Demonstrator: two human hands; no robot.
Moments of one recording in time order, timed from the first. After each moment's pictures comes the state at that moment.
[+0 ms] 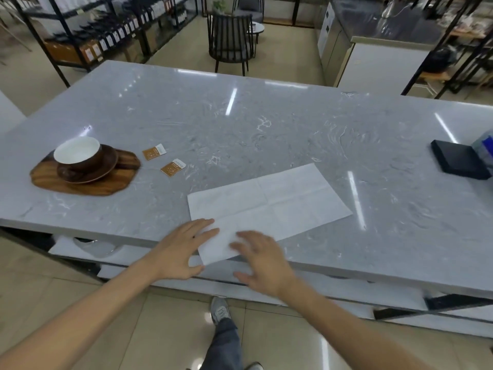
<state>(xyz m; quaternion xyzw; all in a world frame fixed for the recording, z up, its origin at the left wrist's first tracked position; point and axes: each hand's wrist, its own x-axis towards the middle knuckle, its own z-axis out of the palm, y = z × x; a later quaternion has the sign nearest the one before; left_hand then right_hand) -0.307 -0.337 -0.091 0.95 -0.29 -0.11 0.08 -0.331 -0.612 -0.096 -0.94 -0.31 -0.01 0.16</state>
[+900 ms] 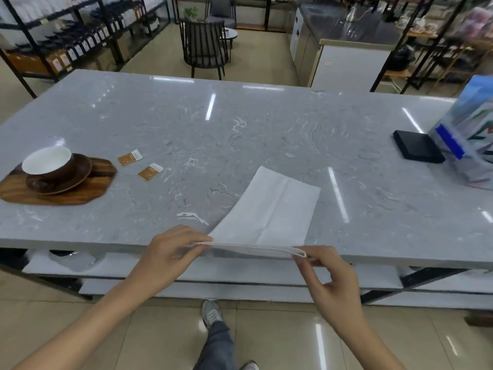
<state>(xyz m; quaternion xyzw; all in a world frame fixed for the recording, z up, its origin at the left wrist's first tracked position) -0.361 -0.387 -0.018 0.87 -0.23 0.07 0.44 -0.436 -0.702 -0.009 -0.83 -0.04 -0.20 0.52</state>
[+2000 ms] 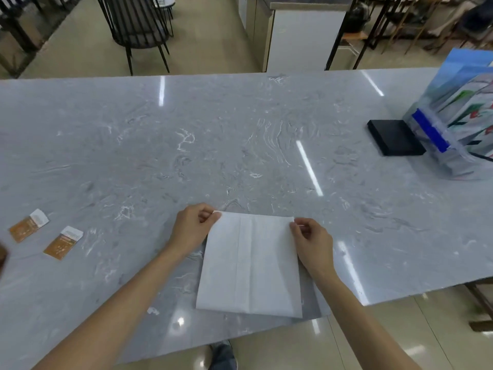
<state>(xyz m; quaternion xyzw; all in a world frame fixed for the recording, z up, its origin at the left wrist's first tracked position) -0.090 -0.541 -0.092 0.88 -0.06 -0.08 0.46 -0.214 -0.805 -0.095 -0.82 0.29 -0.10 0.47</state>
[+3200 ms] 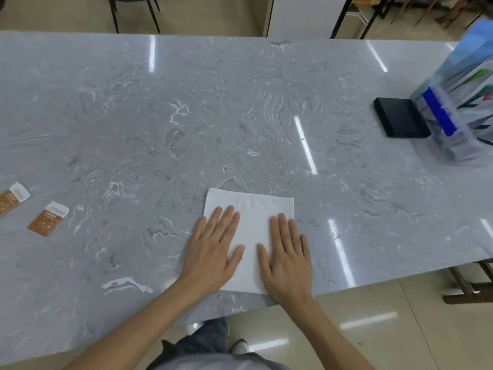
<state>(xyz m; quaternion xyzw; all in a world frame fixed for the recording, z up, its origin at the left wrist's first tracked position) -0.193 -0.558 -0.123 0.95 -0.29 -0.04 0.10 -0.276 -0.736 -0.116 -0.98 0.16 0.00 0.13</state>
